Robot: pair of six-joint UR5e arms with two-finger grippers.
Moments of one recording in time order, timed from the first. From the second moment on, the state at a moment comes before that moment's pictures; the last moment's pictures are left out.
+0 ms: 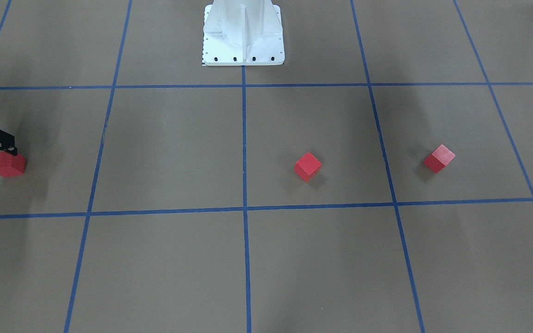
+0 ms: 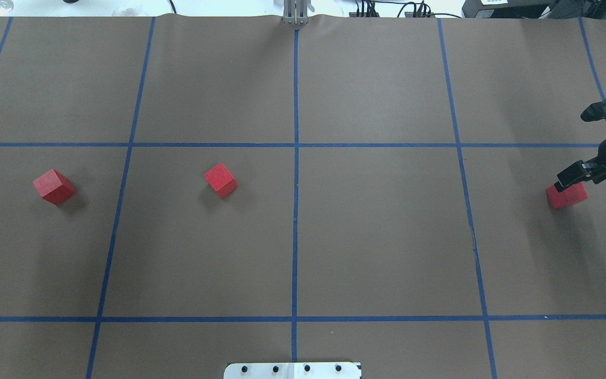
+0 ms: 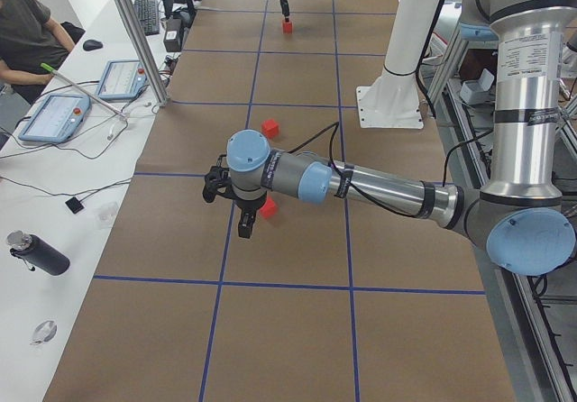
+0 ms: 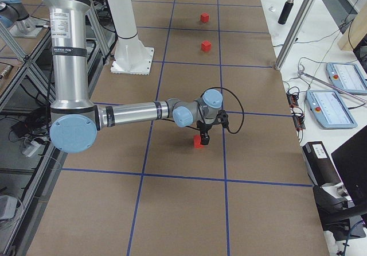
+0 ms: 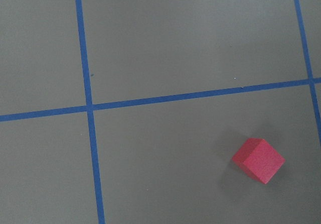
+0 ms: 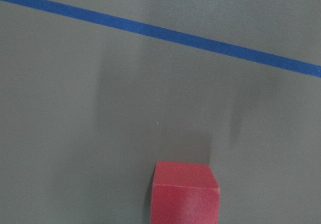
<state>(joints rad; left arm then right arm) -1.48 -1.52 -1.83 -1.64 -2.45 -0.14 1.08 -1.56 1.63 -1.28 2.30 0.38</state>
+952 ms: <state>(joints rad) -1.48 -1.52 -1.83 -1.64 -2.45 -0.14 1.04 -1.56 1.57 -1.25 2.25 0.39</state>
